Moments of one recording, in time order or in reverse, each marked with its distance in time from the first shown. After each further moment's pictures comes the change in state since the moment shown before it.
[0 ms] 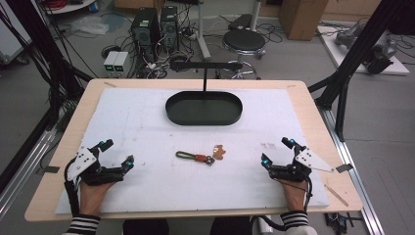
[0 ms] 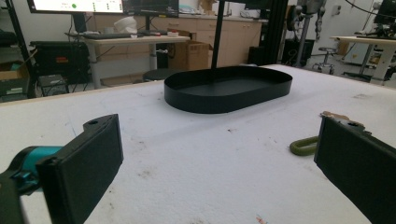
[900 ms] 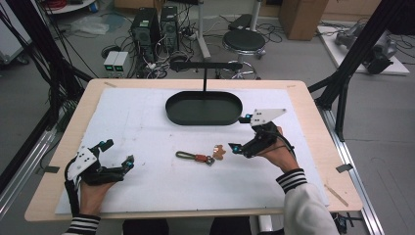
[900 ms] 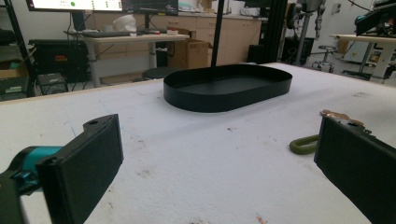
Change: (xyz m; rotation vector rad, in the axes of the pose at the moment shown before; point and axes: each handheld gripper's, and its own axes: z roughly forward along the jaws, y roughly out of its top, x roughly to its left) left arm 0.000 0.000 0.001 0.009 -0.002 0.003; right arm 0.029 0.096 0.115 0.431 0.499 -0.236
